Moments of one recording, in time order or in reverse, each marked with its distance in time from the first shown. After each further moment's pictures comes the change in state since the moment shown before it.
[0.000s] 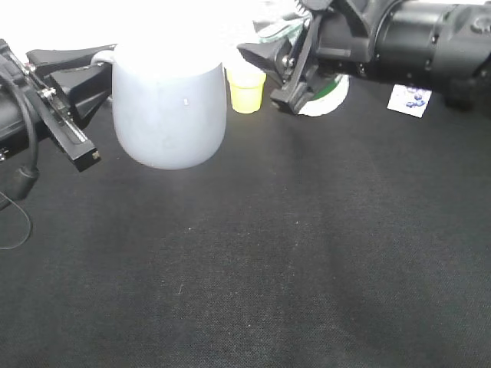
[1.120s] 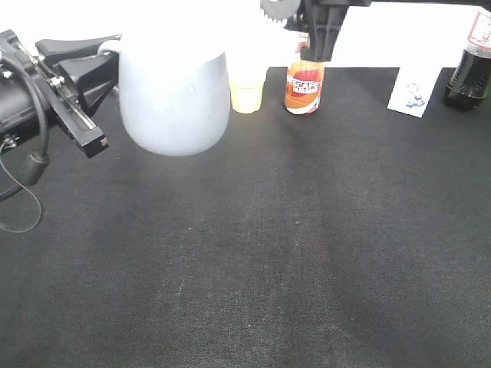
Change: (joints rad) left arm 0.000 0.040 -0.051 -0.003 -0.001 0.000; right arm 0.069 -0.013 -0.224 -0.384 0.314 -0.310
